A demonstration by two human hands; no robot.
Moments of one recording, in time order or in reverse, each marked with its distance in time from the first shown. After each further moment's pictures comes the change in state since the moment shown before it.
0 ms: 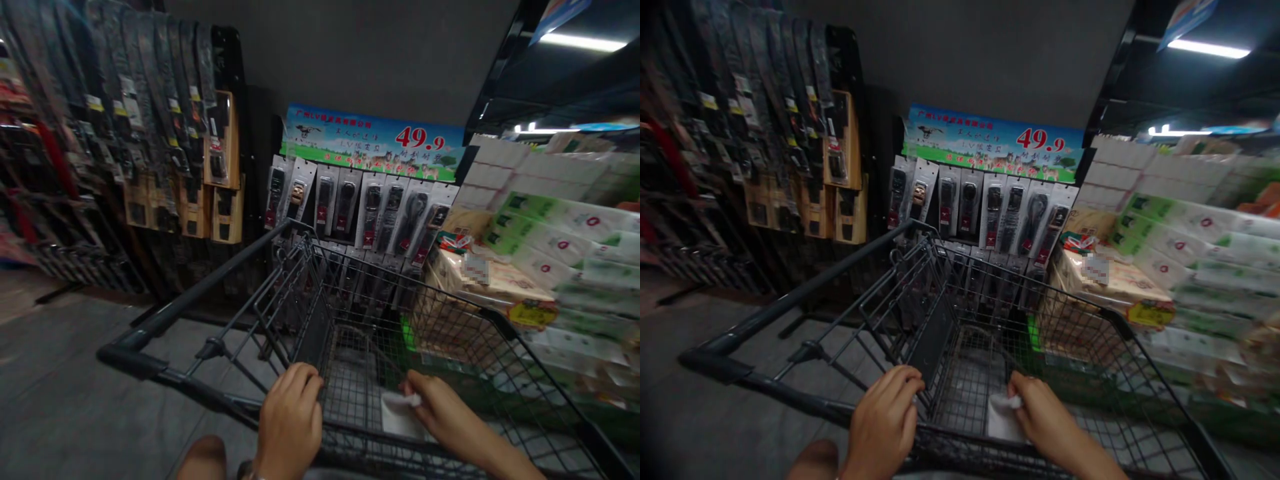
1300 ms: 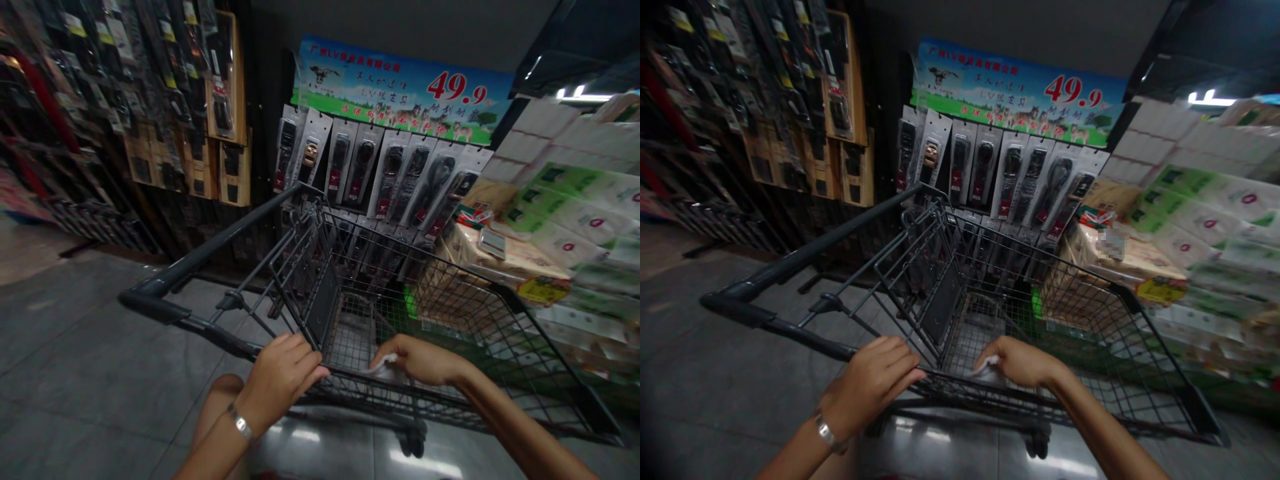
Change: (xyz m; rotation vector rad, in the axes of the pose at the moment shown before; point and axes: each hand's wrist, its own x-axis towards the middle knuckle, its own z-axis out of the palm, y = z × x) left_hand -0.014 -0.032 -0.030 0.080 -0.249 0.335; right_hand 0.038 -0.049 0.007 0.319 -0.489 -0.089
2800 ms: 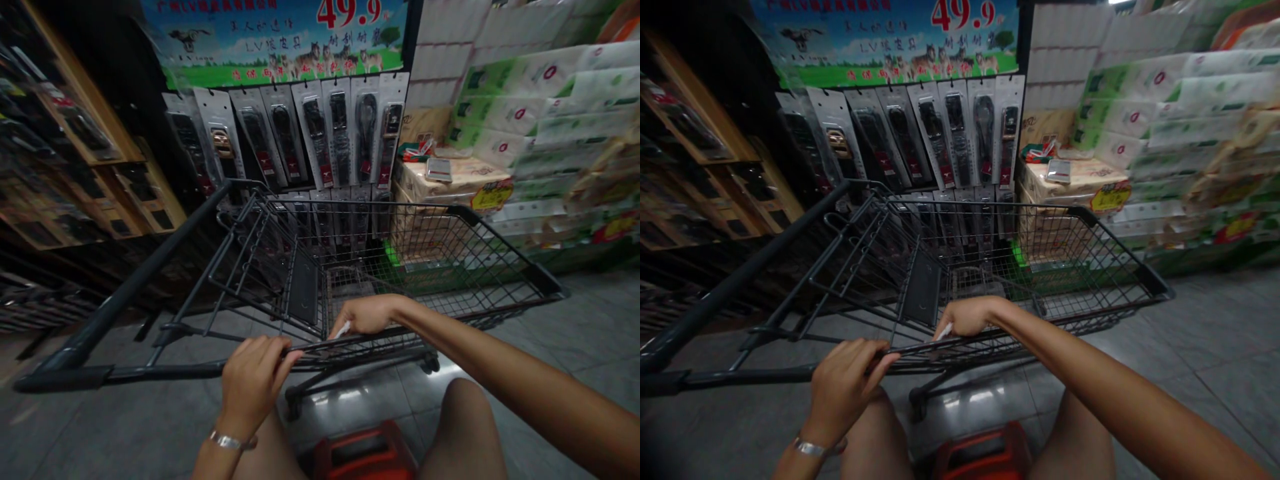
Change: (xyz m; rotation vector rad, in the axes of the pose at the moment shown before) left_hand 0.005 -0.004 0.001 0.099 0.067 0.021; right_hand 0.032 0.007 0.015 0.101 -0.274 -0.037
